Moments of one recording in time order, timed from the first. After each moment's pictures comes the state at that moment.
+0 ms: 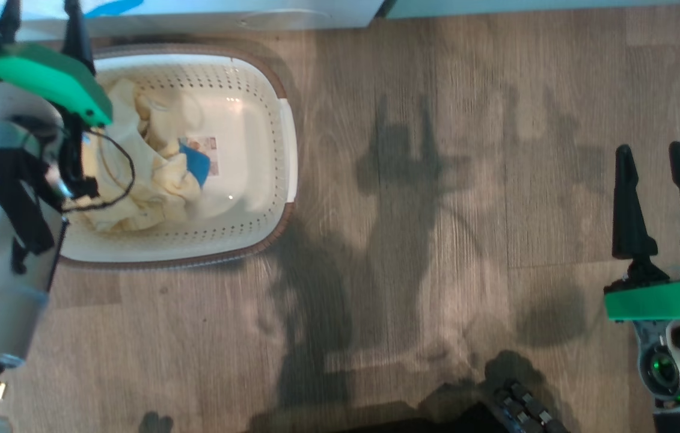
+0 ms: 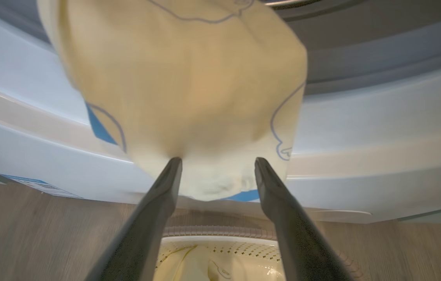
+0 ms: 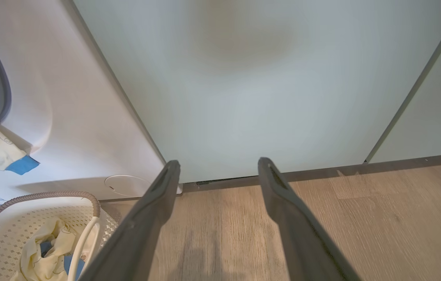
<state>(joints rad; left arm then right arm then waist) -0.82 0.40 -0.22 0.49 -0.53 0.21 -0.08 -0.23 -0.08 0.07 0.01 0.32 0.13 -0.24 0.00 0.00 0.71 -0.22</state>
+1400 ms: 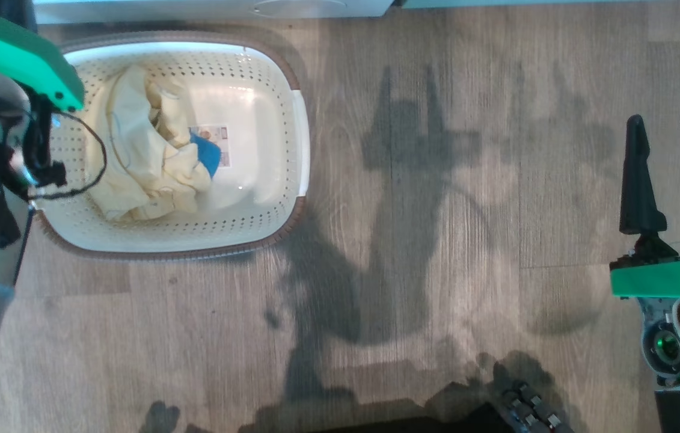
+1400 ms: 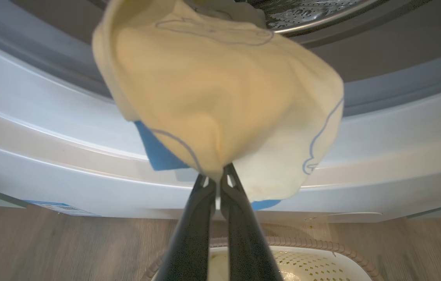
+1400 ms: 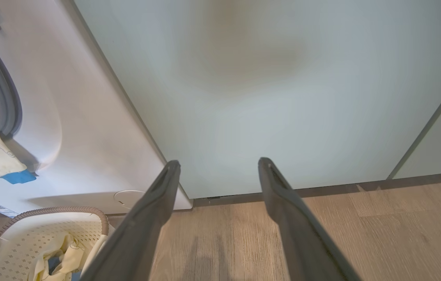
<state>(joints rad) -0.86 0.48 -0.24 0.45 -0.54 0.17 -0.05 -0.29 -0.08 0.06 0.02 0.34 0.13 -0.26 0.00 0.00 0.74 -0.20</state>
